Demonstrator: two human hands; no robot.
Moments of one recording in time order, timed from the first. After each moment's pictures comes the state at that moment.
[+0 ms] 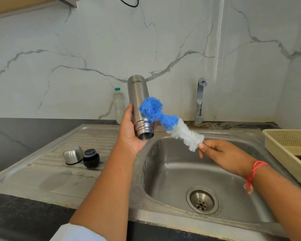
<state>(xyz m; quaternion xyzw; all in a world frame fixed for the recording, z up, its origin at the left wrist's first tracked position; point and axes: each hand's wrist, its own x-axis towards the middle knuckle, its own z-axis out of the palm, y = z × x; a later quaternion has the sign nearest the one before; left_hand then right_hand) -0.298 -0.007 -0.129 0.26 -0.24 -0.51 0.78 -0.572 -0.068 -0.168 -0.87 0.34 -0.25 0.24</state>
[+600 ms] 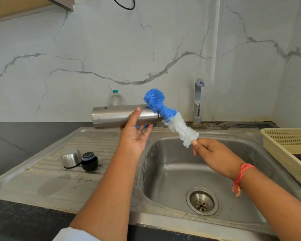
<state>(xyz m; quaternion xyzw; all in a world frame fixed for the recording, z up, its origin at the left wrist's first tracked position) -0.308 -0.017 -0.134 0.29 -0.15 -0.44 0.84 -0.553 -0.057 -0.172 -0.83 0.39 -0.29 0.26</state>
